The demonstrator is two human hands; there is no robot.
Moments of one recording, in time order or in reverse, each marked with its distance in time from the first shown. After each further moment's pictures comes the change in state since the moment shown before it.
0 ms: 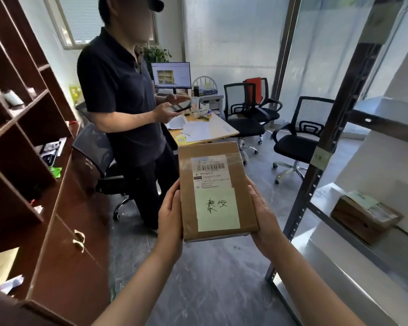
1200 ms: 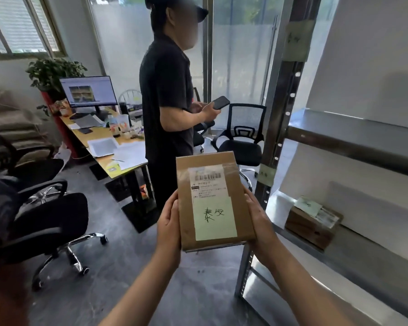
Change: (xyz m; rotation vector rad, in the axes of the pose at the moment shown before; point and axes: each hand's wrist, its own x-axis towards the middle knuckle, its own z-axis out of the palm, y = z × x) left_hand 0.128 -0.041 0.143 -0.012 -0.338 -0.117; right_hand 0.092 -0.036 -0.099 -0.050 0.380 -0.068
